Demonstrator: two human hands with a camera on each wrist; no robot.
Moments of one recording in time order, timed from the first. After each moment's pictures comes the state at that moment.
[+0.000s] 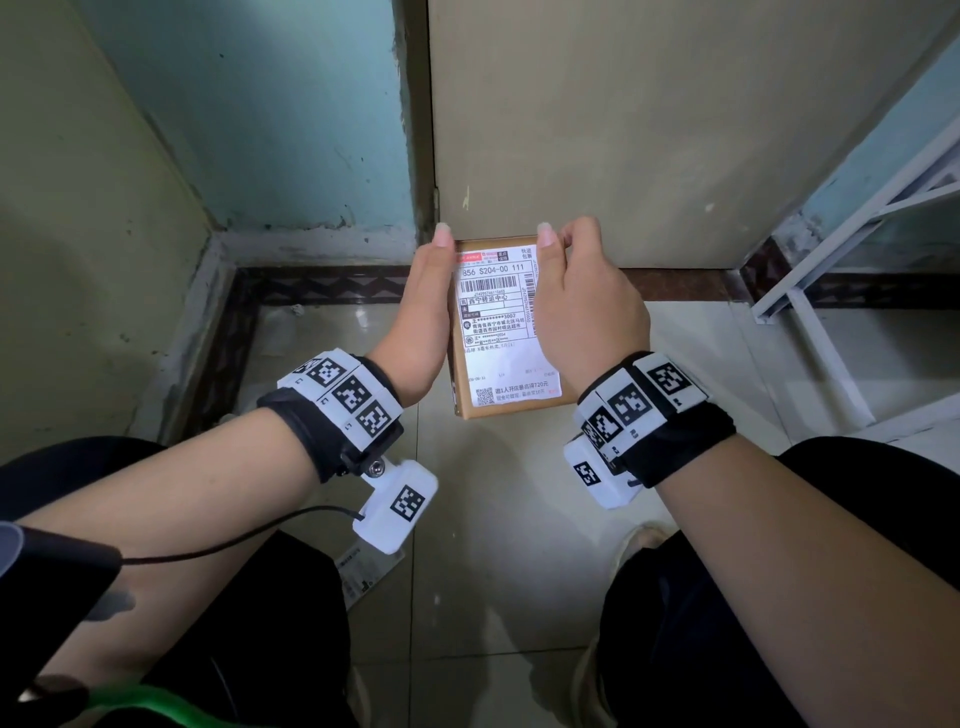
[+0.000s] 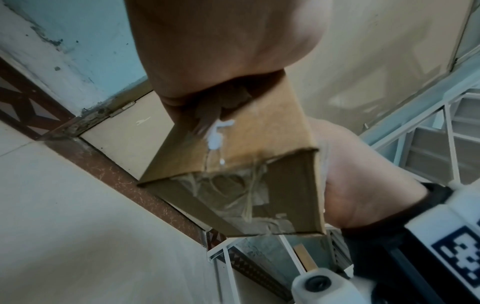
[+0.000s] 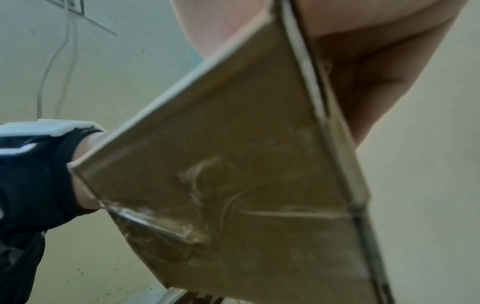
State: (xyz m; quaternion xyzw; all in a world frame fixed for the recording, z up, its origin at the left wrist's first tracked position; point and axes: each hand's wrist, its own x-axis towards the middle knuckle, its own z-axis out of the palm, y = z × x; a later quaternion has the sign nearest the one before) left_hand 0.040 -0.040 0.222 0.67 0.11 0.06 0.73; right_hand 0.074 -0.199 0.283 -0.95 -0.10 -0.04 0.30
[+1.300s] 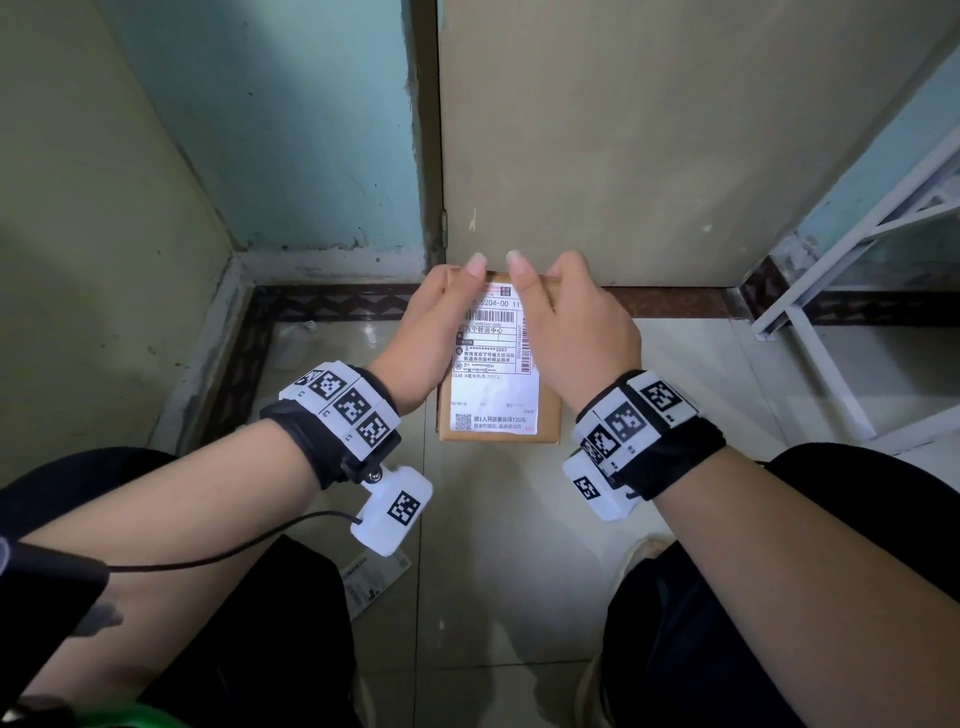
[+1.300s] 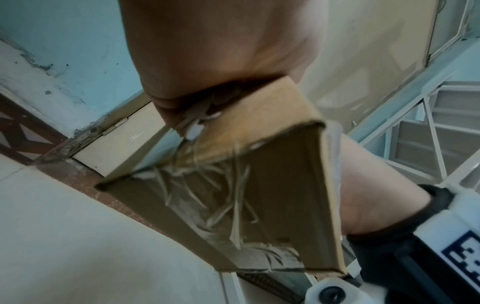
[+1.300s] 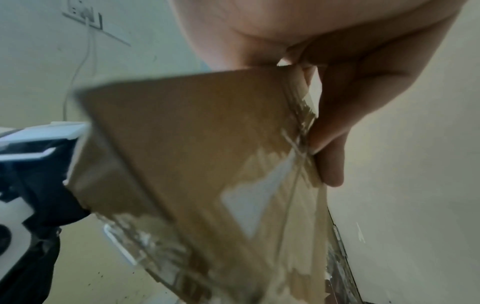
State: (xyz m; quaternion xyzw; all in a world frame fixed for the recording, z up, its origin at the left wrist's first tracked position) left_hand 0.015 -0.047 0.256 0.70 0.08 0.05 0.71; right_hand 0.059 -0.204 0.291 -0.94 -0.13 -0.02 0.30
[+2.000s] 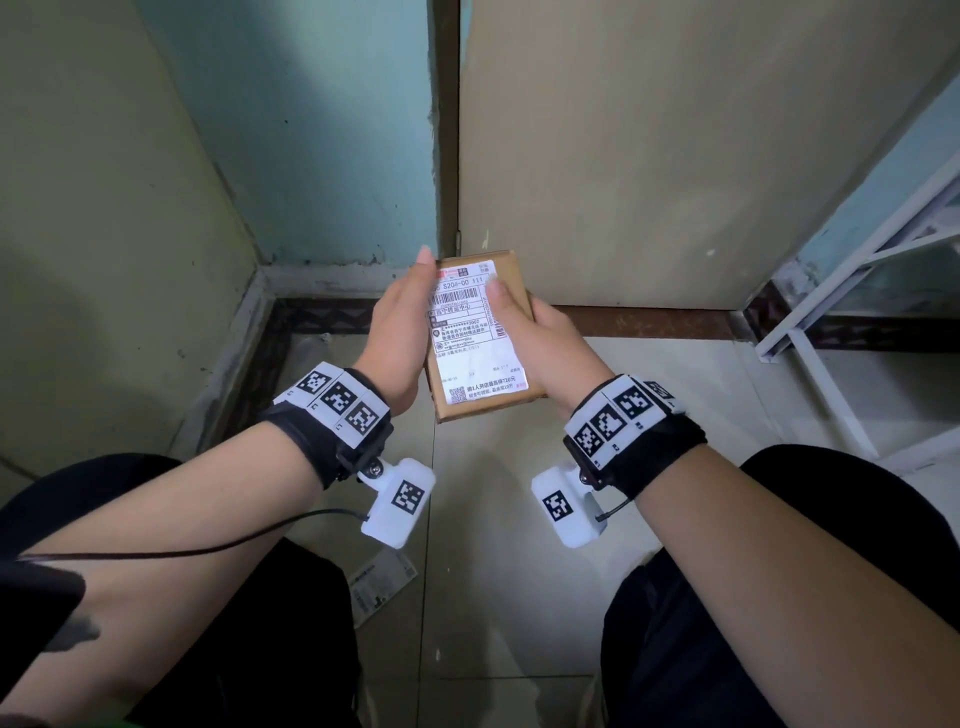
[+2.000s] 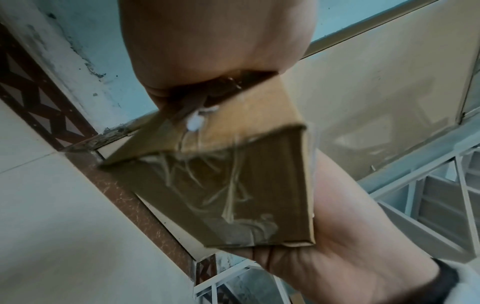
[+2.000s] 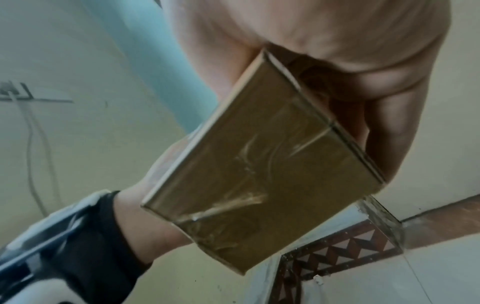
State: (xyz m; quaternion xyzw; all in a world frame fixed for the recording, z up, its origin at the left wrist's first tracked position) left_hand -0.006 -0.020 0.266 0.61 0.18 0.10 0.76; right_hand 0.044 -0.183 0.291 -0.77 -0.11 0.25 0.58
